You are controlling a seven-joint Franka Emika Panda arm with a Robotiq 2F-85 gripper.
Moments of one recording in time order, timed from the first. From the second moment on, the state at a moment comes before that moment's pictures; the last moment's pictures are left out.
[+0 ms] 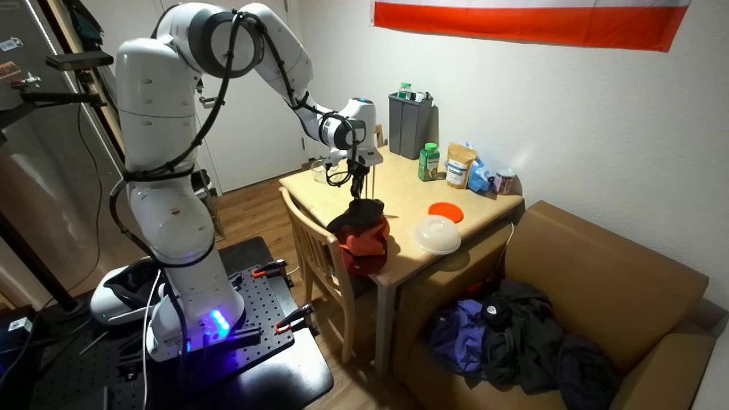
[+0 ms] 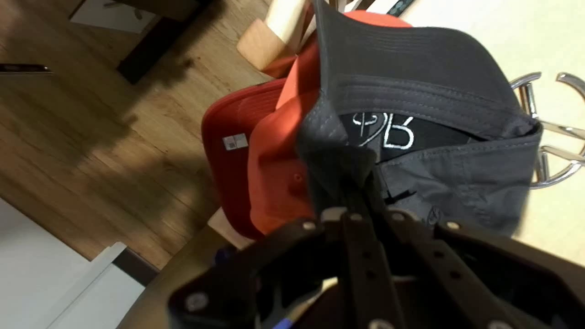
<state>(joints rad) 0.18 0.25 0.05 -2.23 0.01 2.43 0.97</state>
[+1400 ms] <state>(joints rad) 0.19 0.28 0.03 -2.23 -0.07 2.43 1.09</state>
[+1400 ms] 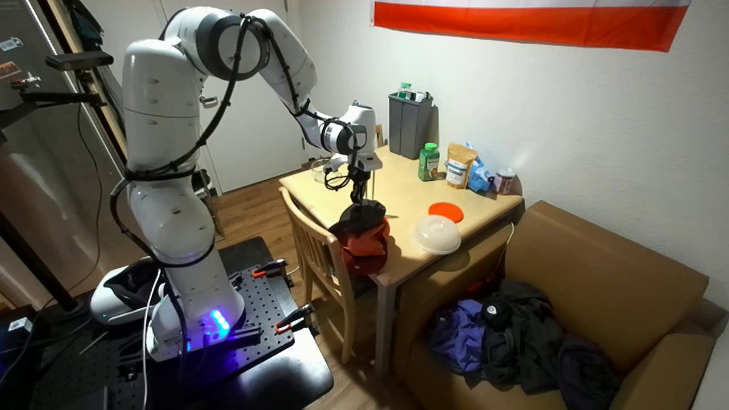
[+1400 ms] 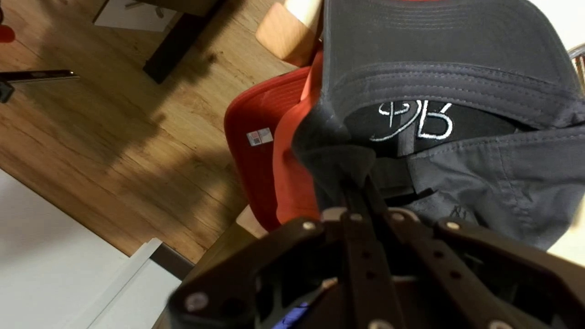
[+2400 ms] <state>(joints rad) 0.15 0.42 0.02 -2.10 -0.03 2.41 1.04</state>
